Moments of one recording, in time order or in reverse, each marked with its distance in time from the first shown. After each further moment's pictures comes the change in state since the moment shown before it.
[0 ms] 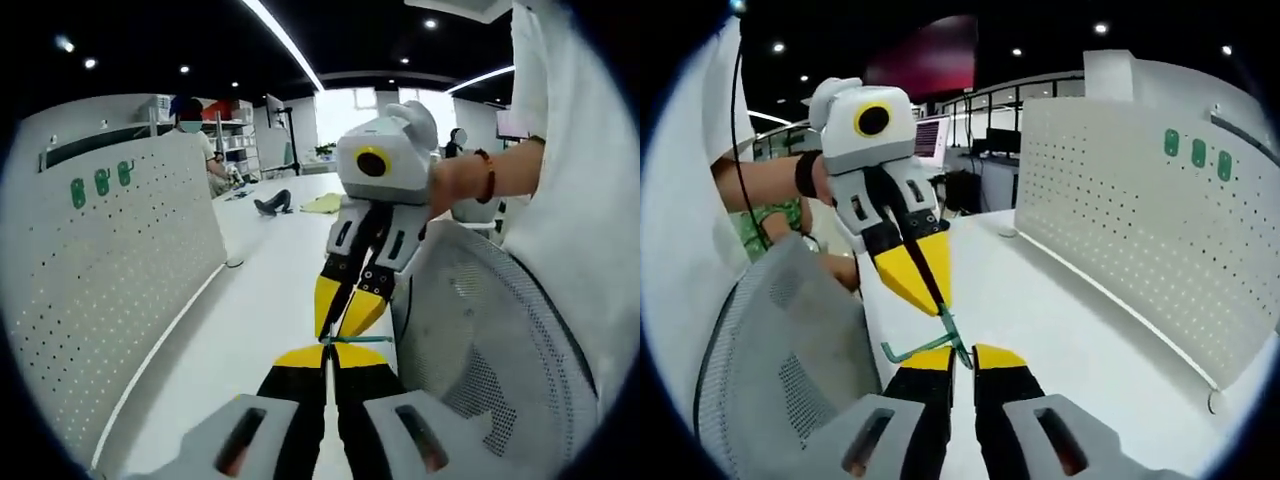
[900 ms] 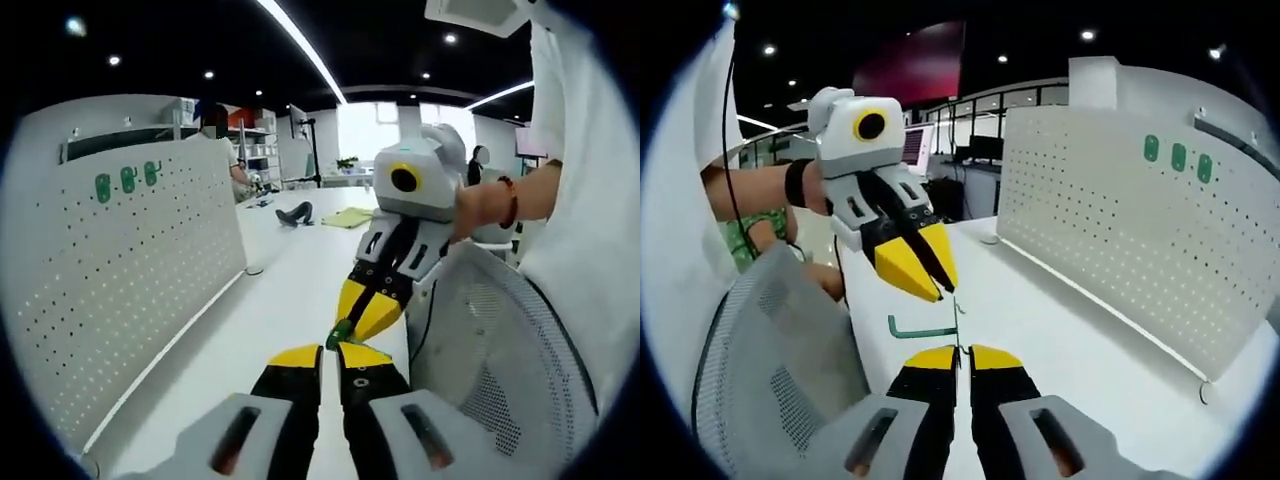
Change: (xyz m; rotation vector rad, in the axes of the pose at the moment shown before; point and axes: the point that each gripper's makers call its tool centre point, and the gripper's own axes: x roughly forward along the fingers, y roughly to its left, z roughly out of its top) left arm -0.009 0.021 0.011 -0.083 -0.078 0.101; right arm -0.010 -0.019 0.008 0.067 -0.073 -0.120
